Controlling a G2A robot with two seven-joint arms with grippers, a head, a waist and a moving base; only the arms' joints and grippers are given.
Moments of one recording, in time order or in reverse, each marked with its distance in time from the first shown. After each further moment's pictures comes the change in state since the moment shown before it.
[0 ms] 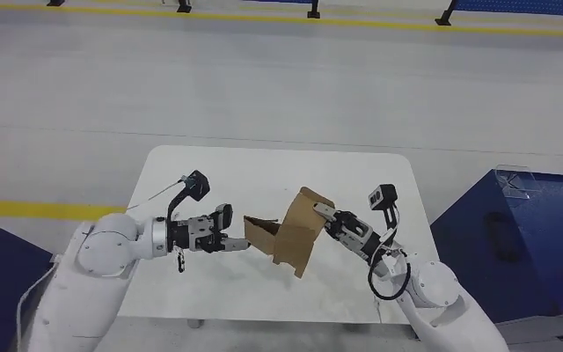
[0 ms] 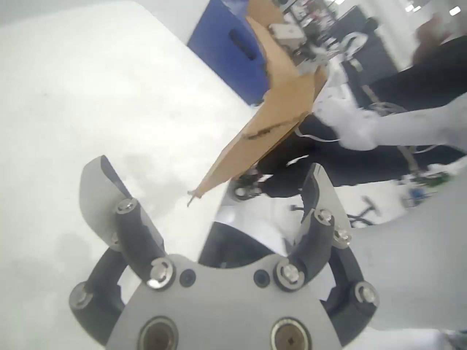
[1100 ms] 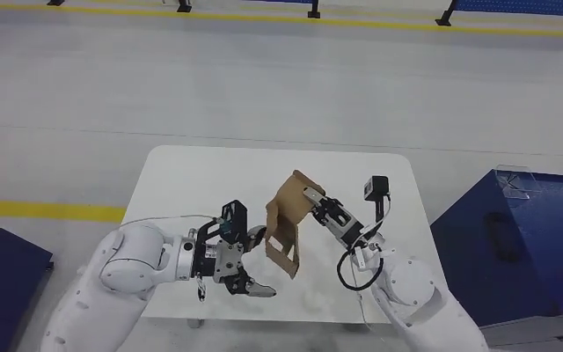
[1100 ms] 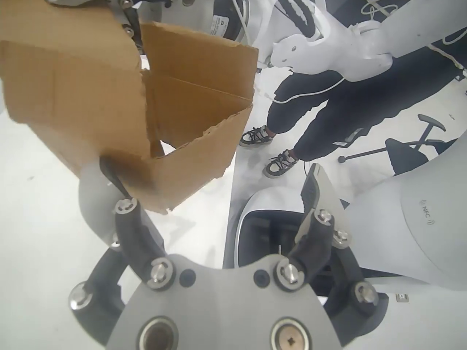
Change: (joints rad) left arm -0.027 0.056 0.196 -0.142 0.059 -0.204 0.083; right arm 0.099 -0.067 -0.118 0.020 -0.150 0.062 -0.190
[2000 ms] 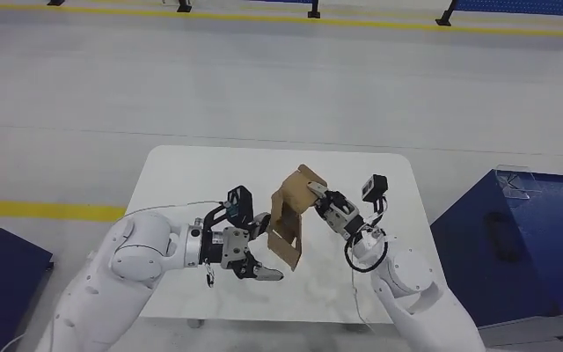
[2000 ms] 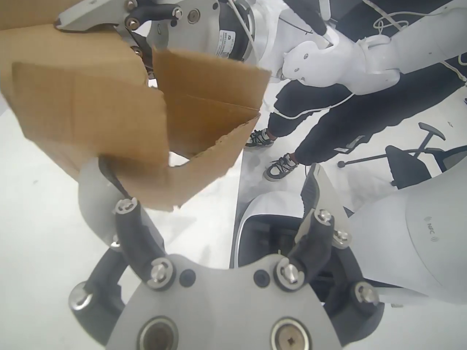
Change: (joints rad) left arm -0.070 0.004 0.044 0.051 0.026 0.064 0.100; right arm 0.040 -0.032 0.037 0.082 0.279 0.080 -0.030
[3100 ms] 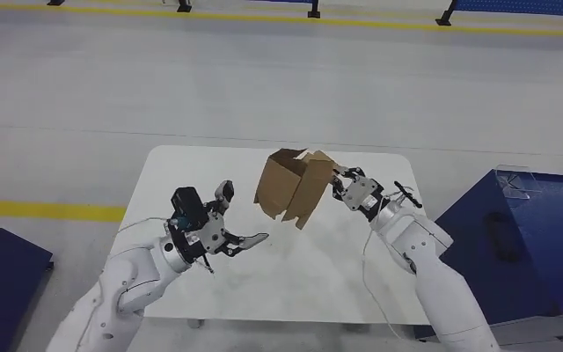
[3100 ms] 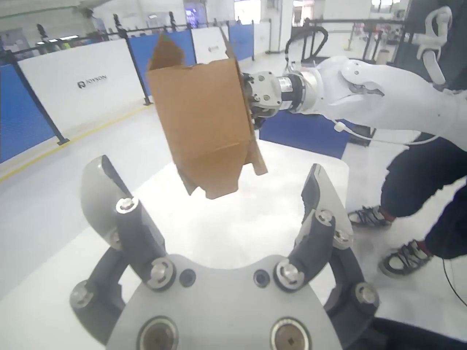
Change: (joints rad) left arm 0.243 -0.025 -0.128 -0.023 0.767 0.154 0.964; right arm 0.107 -0.046 0.131 0.144 0.886 0.382 -0.077
